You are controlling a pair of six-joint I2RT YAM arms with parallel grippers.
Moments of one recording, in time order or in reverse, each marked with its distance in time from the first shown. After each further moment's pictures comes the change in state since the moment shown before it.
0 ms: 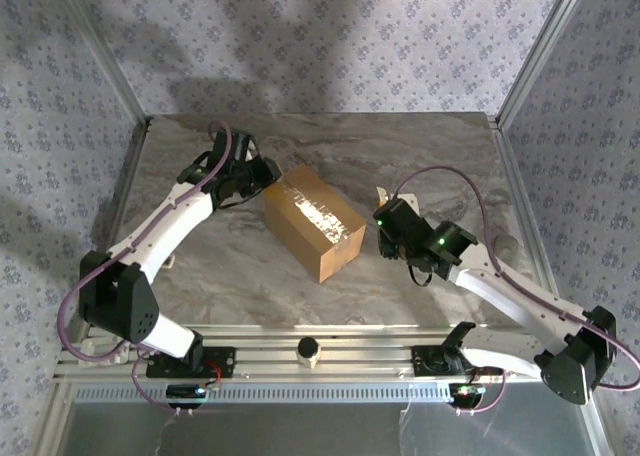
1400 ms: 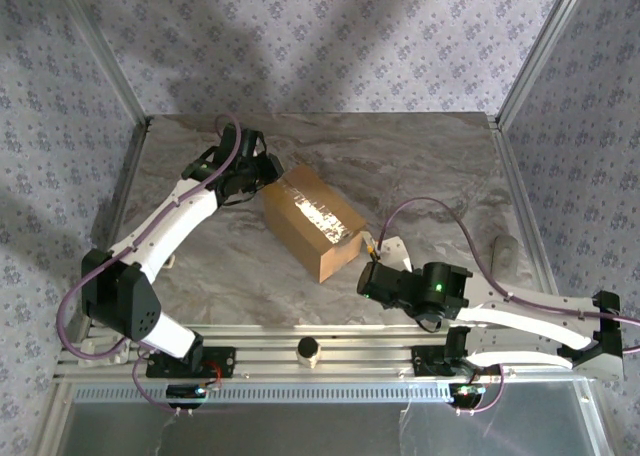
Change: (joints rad) left arm -0.041 0.020 0.075 -0.058 -0.121 0.058; right arm 0.468 -0.084 -0.066 -0.241 0.141 0.244
